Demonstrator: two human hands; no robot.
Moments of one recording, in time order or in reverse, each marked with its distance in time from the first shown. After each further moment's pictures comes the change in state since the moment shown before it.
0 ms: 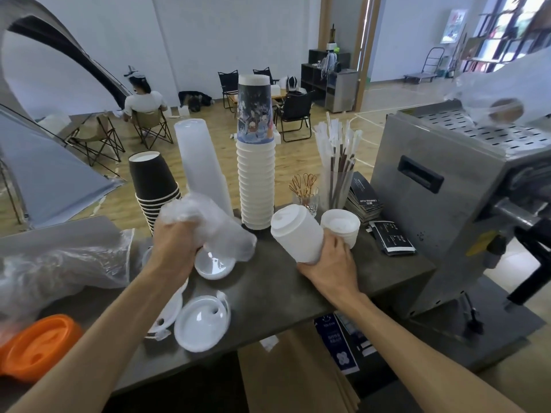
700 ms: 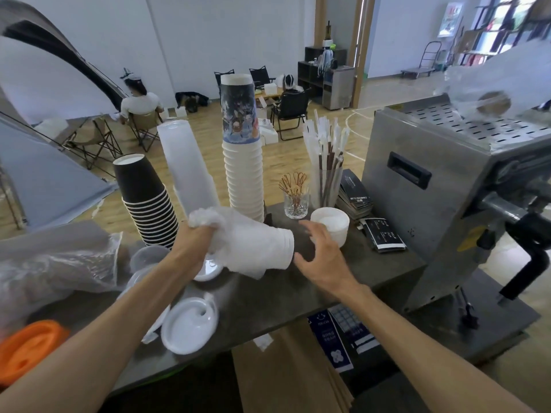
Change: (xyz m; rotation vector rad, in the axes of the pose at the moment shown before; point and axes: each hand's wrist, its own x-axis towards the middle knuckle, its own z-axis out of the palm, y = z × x) left_hand 0.022 -0.039 0.033 0.388 -0.057 -0.225; right_hand 0.011 0.010 -0.022 0.286 -0.073 -0.250
